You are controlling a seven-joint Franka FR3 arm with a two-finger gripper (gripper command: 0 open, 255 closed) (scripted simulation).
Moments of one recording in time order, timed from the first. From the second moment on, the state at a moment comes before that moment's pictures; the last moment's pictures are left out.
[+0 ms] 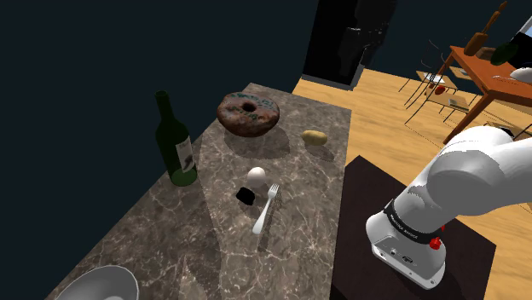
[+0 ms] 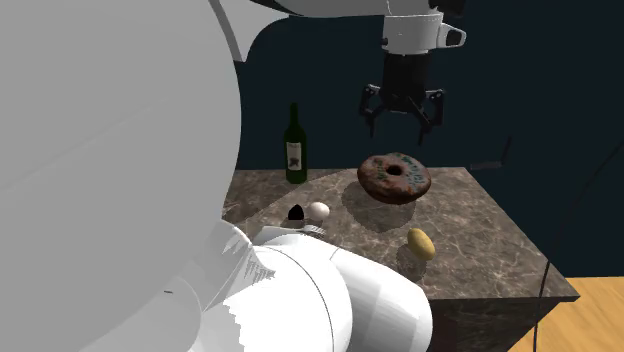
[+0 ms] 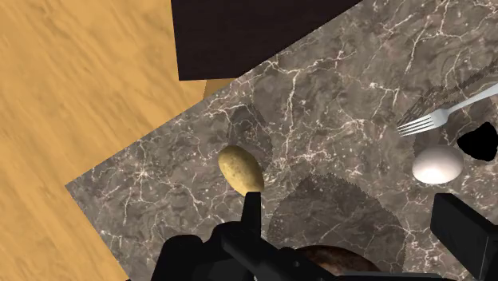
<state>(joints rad) -0.01 -0.74 0.02 -2.39 -0.05 1.61 0.04</state>
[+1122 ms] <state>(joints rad) 0.06 -0.36 0.25 -2.17 0.07 1.81 0.34</state>
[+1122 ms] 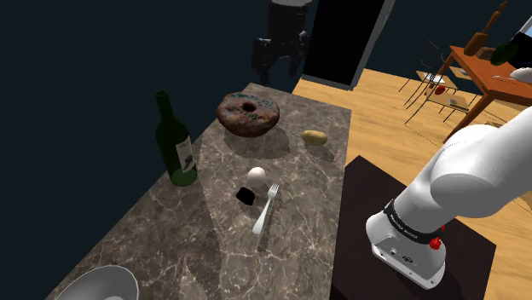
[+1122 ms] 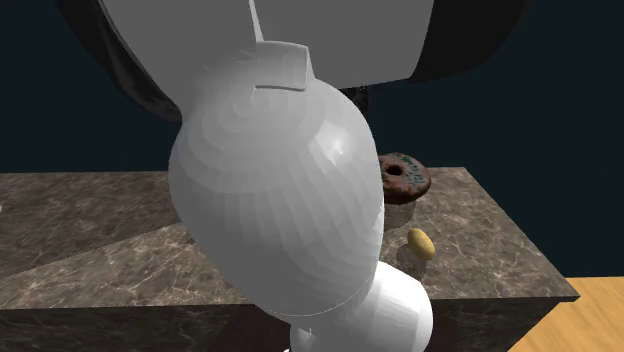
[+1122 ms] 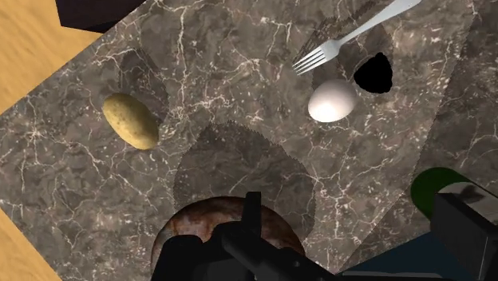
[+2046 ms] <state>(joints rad) 0.14 0.13 0.40 -1.73 -0.04 1.87 0.63</state>
